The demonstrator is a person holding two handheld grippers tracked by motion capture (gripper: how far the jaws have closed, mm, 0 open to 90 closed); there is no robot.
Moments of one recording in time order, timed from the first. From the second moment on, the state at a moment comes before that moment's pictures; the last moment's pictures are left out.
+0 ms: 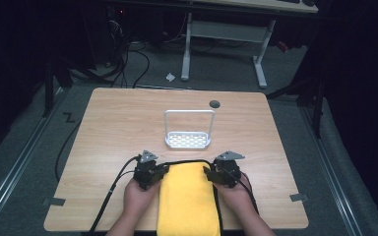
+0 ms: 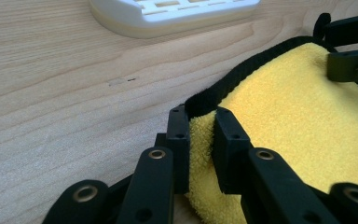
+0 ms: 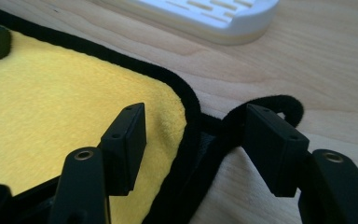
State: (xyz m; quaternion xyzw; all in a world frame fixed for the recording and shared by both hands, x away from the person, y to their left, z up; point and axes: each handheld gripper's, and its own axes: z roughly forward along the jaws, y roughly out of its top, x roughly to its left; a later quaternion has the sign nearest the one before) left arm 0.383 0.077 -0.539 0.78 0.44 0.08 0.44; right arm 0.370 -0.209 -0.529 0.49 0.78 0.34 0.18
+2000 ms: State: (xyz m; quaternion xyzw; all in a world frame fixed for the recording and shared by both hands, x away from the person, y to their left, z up) left arm 0.362 0.088 -0.484 0.73 0.41 0.13 0.53; right arm 0.339 -0.198 -0.478 0.40 0.76 0.45 0.24
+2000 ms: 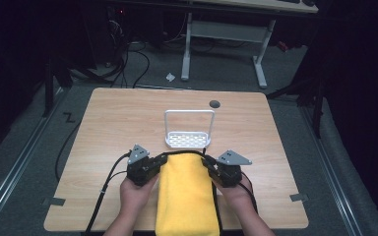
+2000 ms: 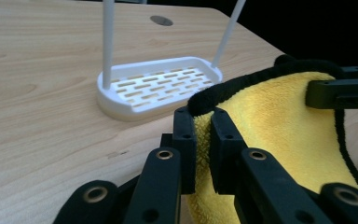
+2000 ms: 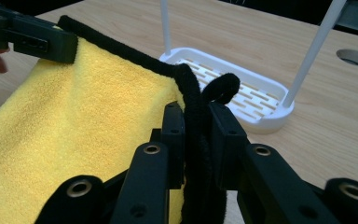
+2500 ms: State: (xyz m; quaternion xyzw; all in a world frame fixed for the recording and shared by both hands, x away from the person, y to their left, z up) left arm 0.367 0.096 -0.438 0.71 0.40 0.16 0.56; right arm 0.342 -0.193 -0.440 0.40 0.73 0.48 0.26
